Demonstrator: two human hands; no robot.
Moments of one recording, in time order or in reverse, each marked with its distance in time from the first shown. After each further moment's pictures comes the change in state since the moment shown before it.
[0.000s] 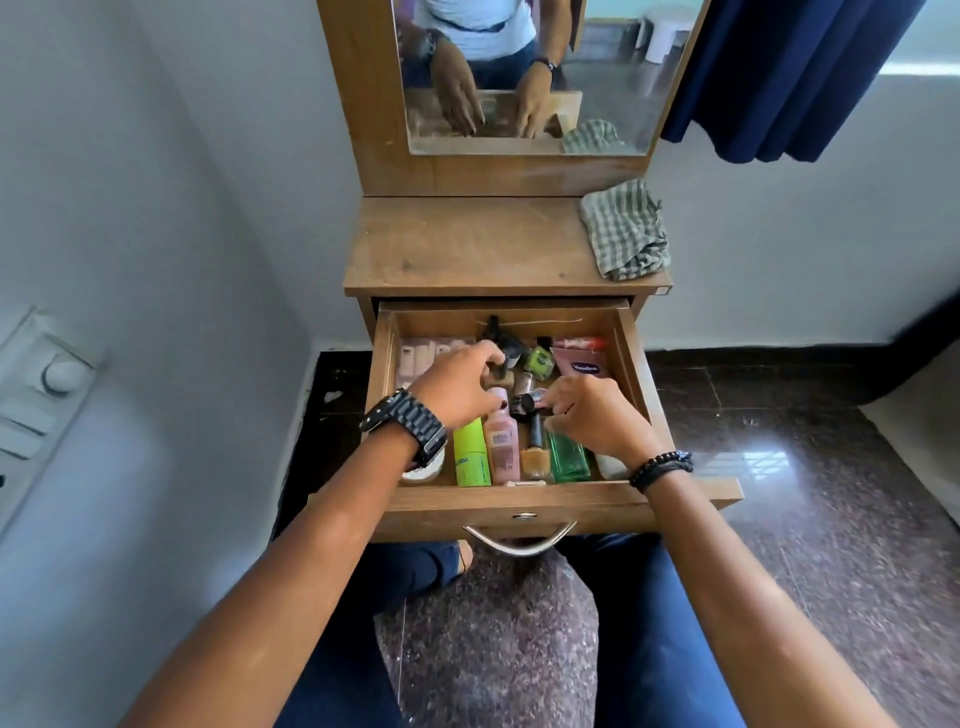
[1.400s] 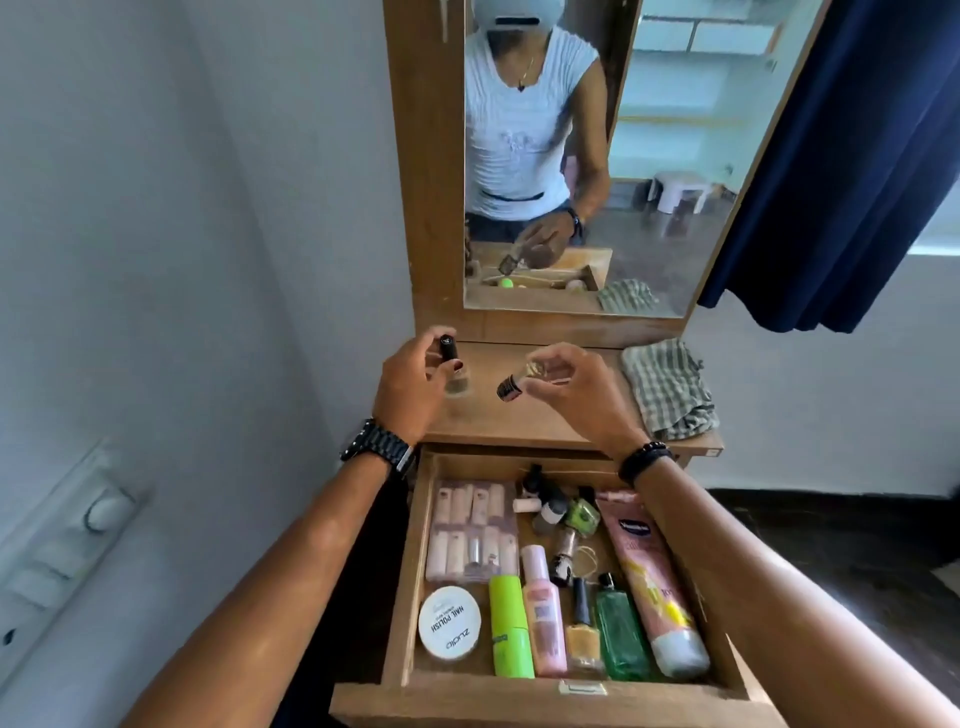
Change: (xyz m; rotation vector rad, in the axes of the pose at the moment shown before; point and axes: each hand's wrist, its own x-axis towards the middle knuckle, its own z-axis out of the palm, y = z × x) left_hand 0.078 -0.056 -0.113 -0.314 0.745 0.084; right_hand 0.121 -0.100 -0.075 0.440 0.354 -0.257
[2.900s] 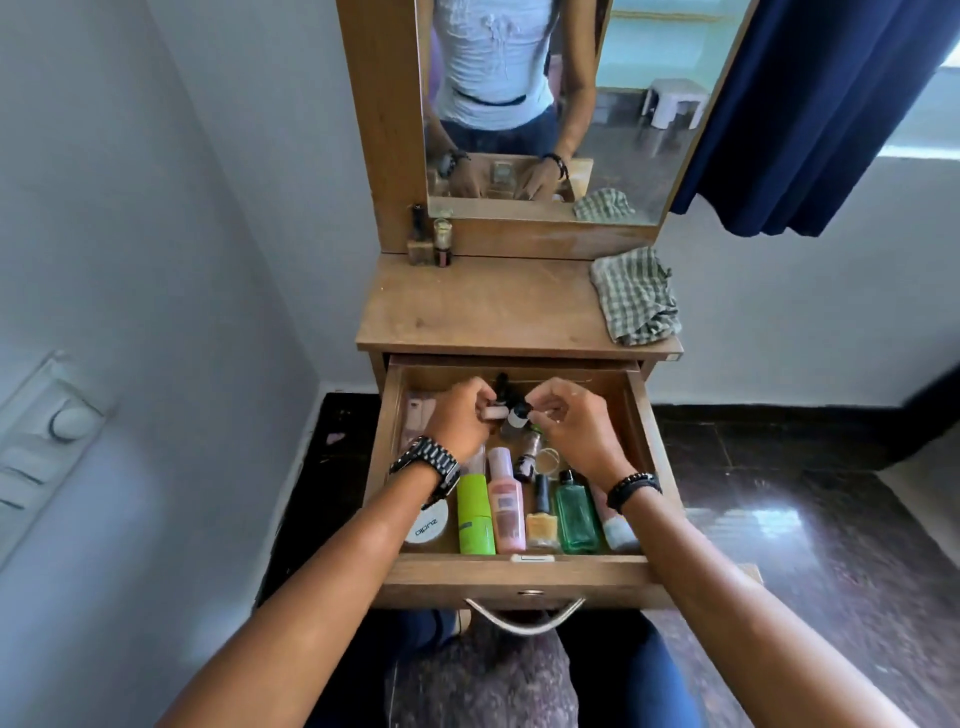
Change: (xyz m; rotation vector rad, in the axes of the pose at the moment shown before) left_hand -0.107 -0.020 0.099 0.100 -0.408 -0.177; right_hand -0.099 0.103 0.010 -0.079 -0.041 0.111
